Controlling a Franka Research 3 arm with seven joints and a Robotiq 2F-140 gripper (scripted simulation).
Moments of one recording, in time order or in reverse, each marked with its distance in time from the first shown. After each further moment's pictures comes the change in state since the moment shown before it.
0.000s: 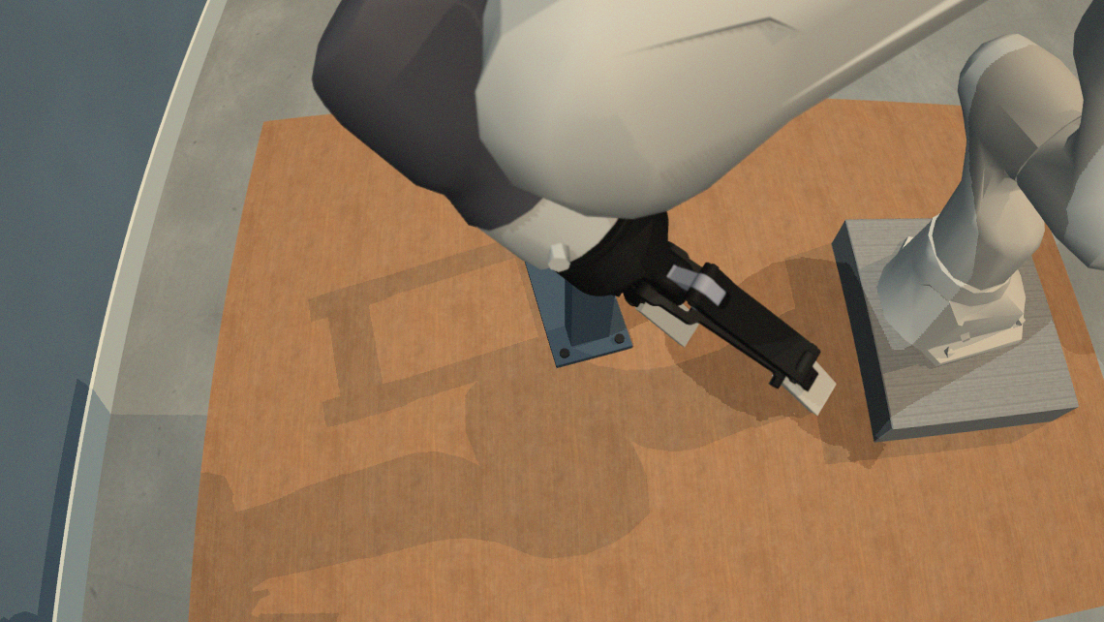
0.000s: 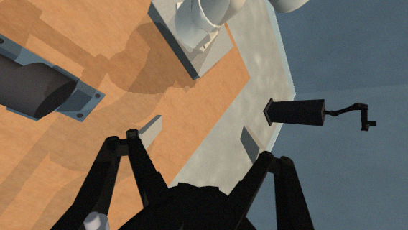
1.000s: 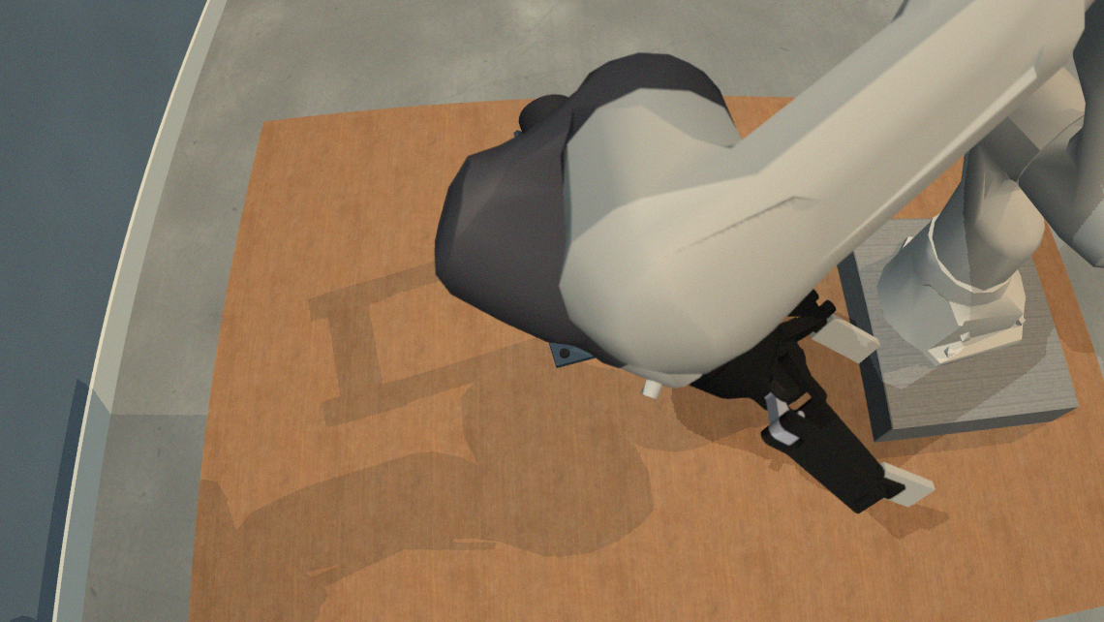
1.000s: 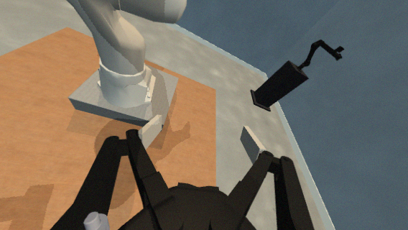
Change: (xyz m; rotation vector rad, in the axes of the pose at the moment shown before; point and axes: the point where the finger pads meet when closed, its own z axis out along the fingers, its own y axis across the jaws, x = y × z) arm 0.026 0.085 0.096 -0.201 0.273 0.644
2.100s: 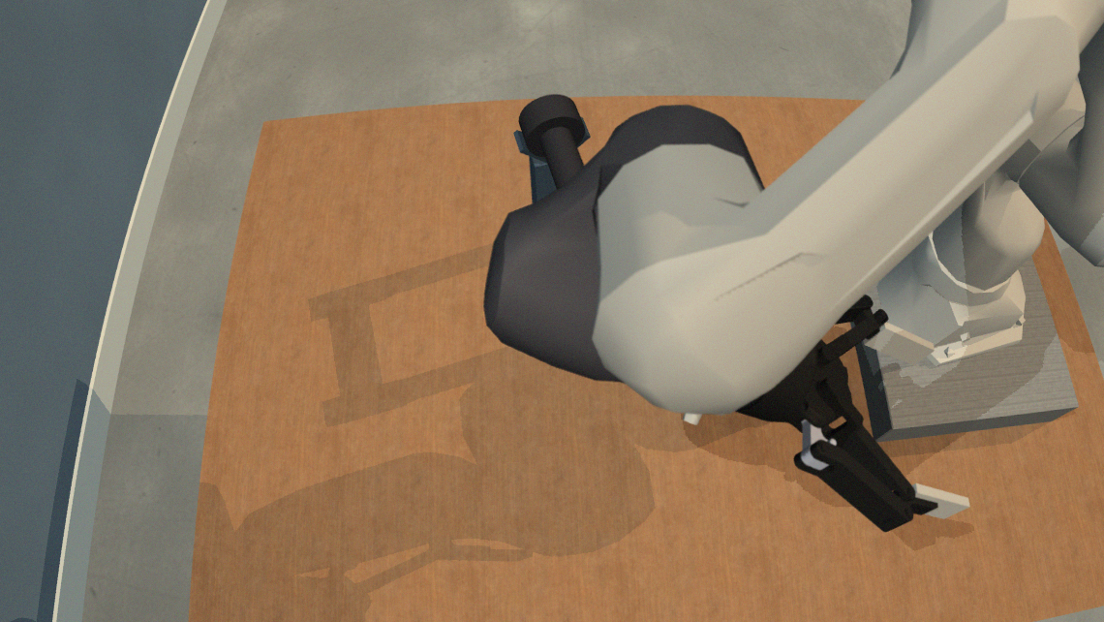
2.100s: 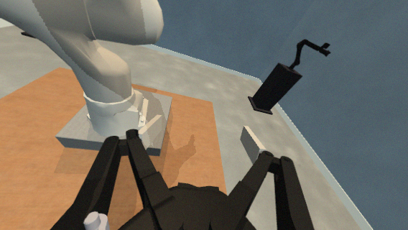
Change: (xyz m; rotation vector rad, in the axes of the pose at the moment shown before) arm 0.018 0.009 0.040 -0.025 0.118 0.162
